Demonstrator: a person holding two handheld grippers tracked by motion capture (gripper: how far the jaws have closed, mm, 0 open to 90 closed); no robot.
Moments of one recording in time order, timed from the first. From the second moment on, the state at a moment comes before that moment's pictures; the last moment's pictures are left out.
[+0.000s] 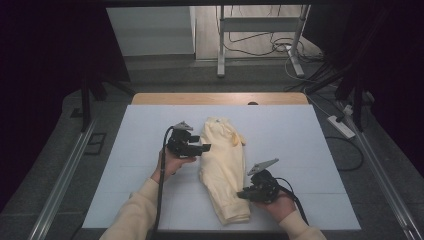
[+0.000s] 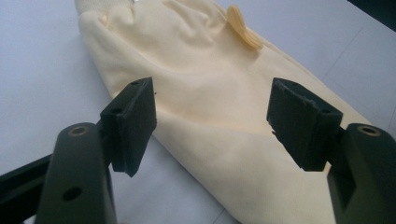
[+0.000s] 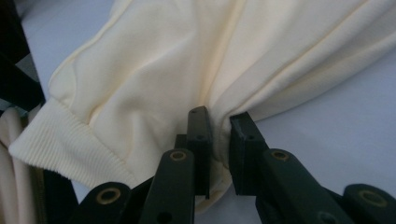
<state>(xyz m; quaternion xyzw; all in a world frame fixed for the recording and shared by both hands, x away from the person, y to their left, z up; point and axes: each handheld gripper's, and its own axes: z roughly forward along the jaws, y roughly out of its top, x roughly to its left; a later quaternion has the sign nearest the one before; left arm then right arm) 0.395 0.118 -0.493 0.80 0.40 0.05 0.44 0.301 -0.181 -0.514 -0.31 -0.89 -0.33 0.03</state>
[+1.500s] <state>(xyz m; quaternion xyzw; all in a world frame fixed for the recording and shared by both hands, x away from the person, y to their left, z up) 0.372 0.131 -0.495 0.81 0.39 0.05 0.43 0.350 -0.221 -0.490 -0.31 -0.85 -0.41 -0.09</state>
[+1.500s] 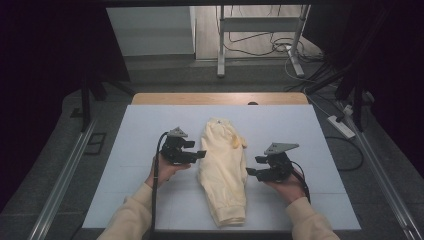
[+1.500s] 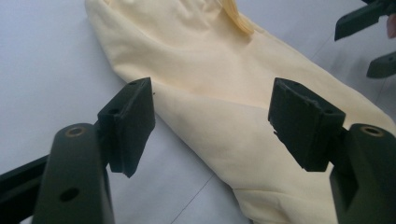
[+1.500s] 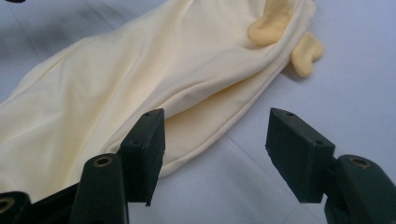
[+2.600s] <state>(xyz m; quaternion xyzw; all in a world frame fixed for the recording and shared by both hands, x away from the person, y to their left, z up) 0.385 0.136 -0.496 0.81 0.39 0.06 0.42 0.370 -0.219 -0.493 -0.32 -0.85 -0.40 -0.10</state>
